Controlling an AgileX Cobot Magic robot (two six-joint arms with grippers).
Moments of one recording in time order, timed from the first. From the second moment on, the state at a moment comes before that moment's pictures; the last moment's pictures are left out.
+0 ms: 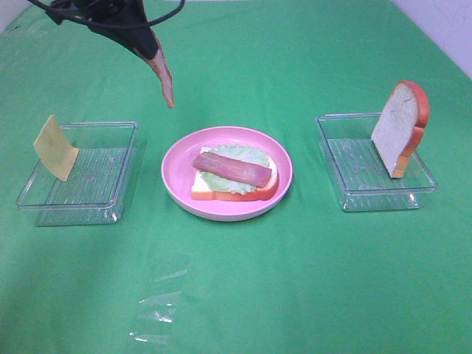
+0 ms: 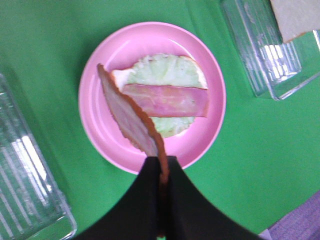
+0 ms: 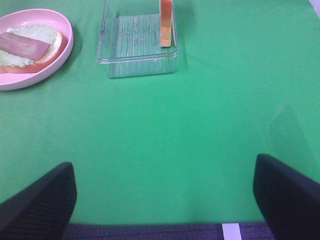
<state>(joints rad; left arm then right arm) -0.31 2.01 -1.94 -0.43 1.21 0.08 0.01 0.00 -0.45 0.01 1.11 0.03</state>
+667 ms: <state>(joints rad) -0.54 2.23 -1.94 -0.57 0.94 0.10 0.01 0.00 -0.45 0.01 1.11 0.03</state>
